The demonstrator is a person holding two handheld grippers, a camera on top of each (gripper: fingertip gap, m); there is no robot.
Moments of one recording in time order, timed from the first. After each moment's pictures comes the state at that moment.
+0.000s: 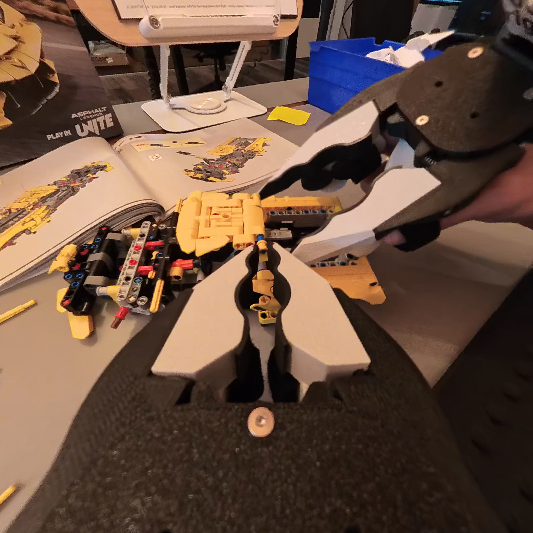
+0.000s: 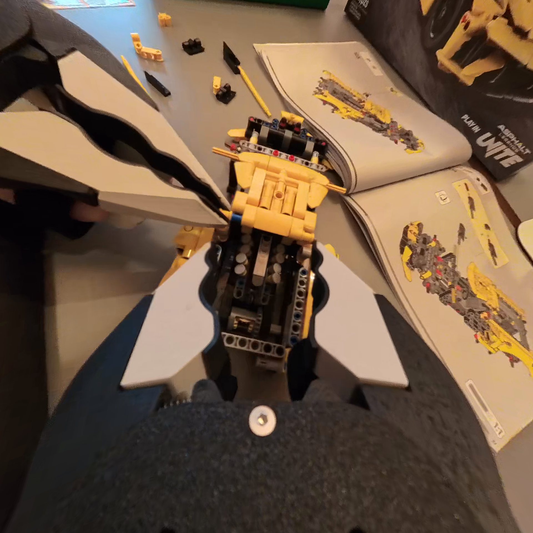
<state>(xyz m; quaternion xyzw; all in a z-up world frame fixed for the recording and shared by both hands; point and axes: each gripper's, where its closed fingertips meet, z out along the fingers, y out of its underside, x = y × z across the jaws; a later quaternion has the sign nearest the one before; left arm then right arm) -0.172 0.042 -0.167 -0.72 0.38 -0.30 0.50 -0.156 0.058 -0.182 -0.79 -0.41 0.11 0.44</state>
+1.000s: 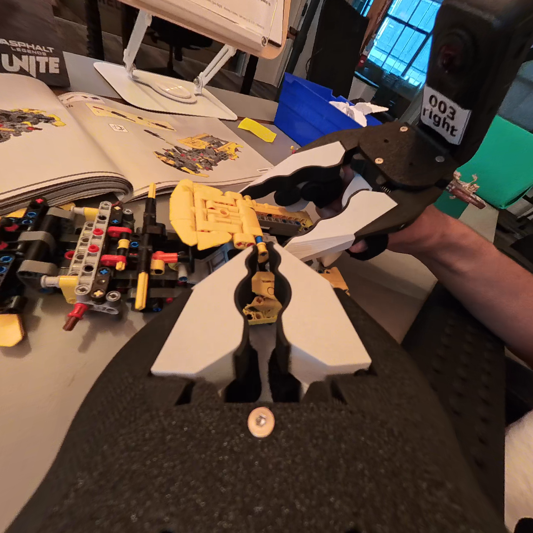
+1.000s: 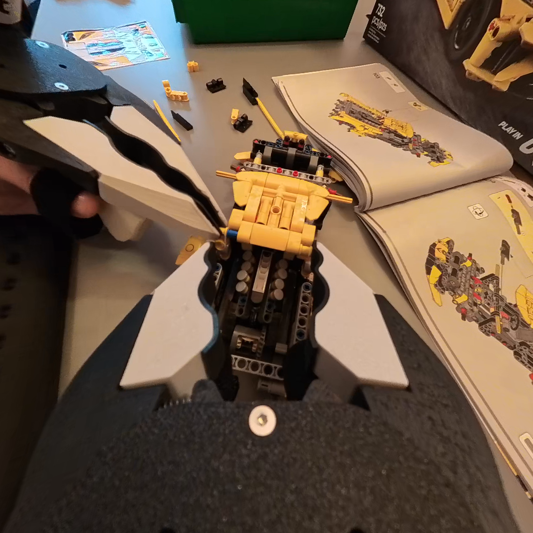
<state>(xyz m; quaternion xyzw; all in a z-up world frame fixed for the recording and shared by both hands) -0.177 0.042 -0.163 -0.72 0.31 -0.44 0.43 -0.167 0.066 -0.179 -0.78 -0.40 0.19 0.44</state>
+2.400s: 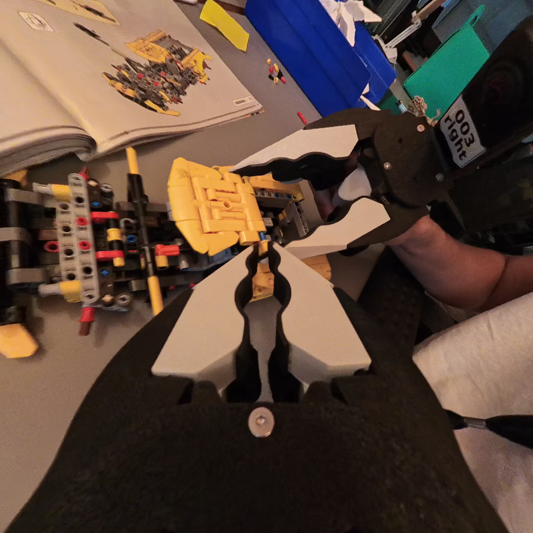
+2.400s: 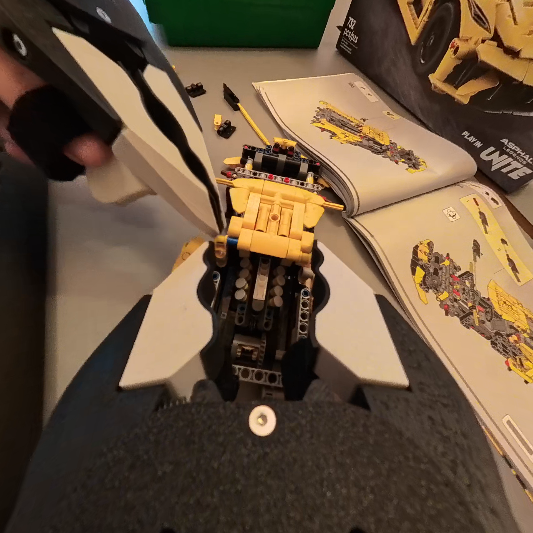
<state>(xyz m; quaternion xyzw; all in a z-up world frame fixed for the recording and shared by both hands) -0.185 0.045 -0.163 -0.77 0.37 -0.46 0.24 -0.173 0.071 -0.177 -0.78 -0.38 0.15 0.47</state>
